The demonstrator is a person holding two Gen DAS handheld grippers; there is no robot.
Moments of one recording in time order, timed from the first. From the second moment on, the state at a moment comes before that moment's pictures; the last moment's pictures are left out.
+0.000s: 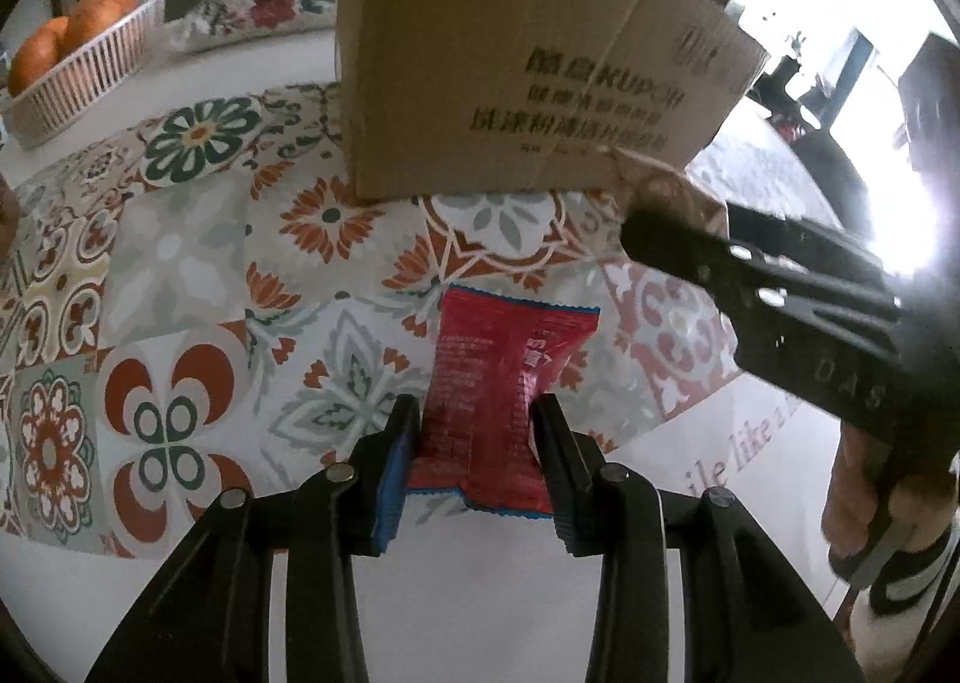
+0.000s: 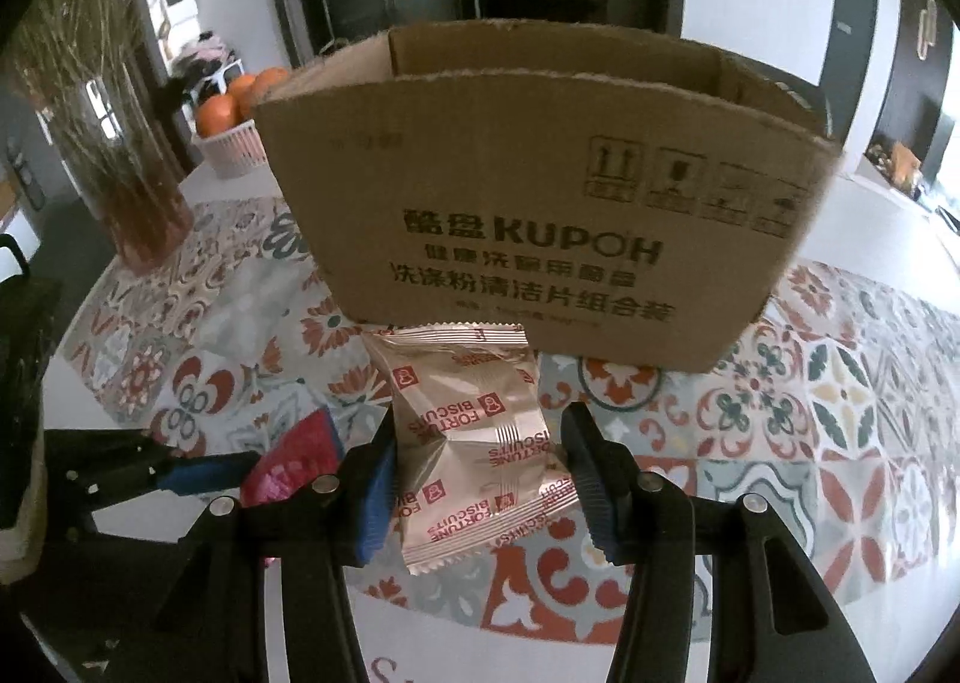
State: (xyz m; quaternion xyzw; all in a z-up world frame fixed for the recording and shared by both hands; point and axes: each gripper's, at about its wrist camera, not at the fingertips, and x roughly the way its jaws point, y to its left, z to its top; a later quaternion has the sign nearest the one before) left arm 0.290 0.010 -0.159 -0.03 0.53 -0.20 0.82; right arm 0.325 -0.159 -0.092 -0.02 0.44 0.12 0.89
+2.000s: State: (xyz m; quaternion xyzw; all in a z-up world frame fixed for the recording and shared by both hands) left arm 0.348 -0.036 0.039 0.00 0.32 -0.14 0.94; right arm 0.352 -0.213 0.054 0.04 0.29 0.06 0.95
